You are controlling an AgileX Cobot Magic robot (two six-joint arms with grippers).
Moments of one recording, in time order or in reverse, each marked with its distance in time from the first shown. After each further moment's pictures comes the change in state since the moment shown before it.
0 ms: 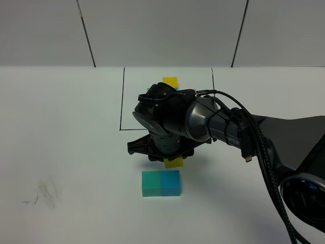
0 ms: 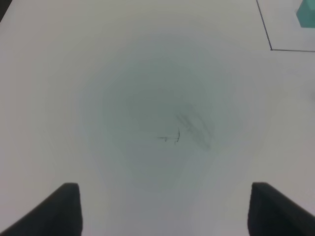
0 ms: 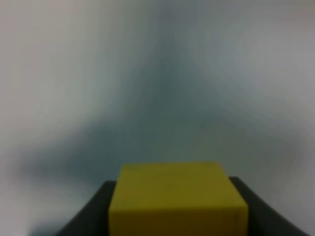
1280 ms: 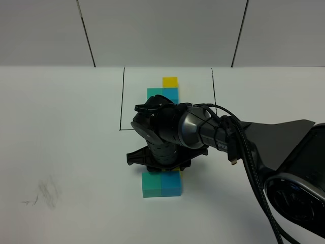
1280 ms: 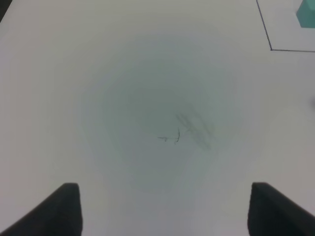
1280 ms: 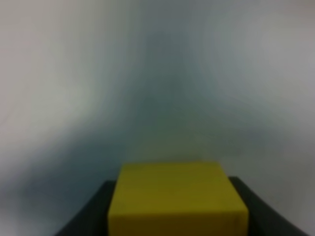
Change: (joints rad) left arm 0.000 0.000 0.000 0.000 0.000 0.000; right arm 0.002 0.067 0.000 0.046 -0.019 0.001
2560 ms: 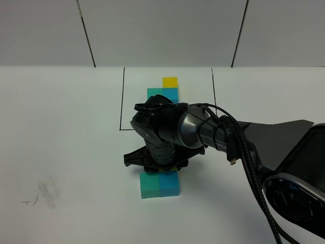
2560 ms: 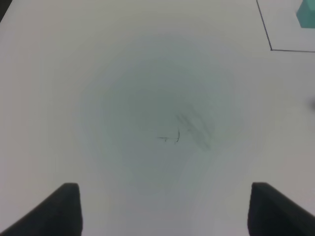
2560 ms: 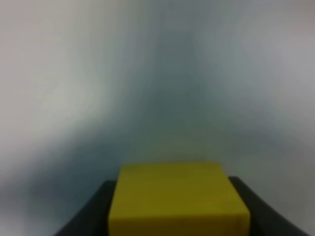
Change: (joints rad) left arm 0.000 0.000 0.000 0.000 0.000 -0.002; right arm 0.000 0.008 -0.008 0.031 -0.023 -0.063
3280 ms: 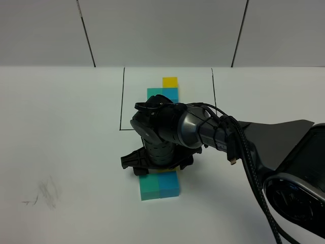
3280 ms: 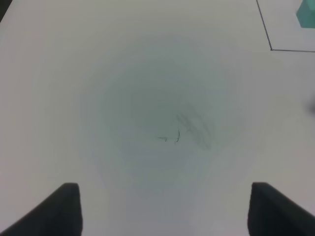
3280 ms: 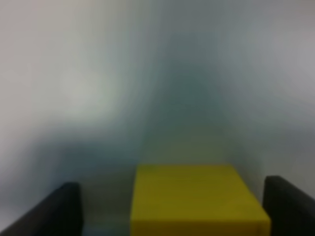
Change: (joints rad) left arm 0.000 0.000 0.000 0.000 0.000 0.001; right arm 0.000 -0.003 -0.001 0.032 -0.029 -0.085
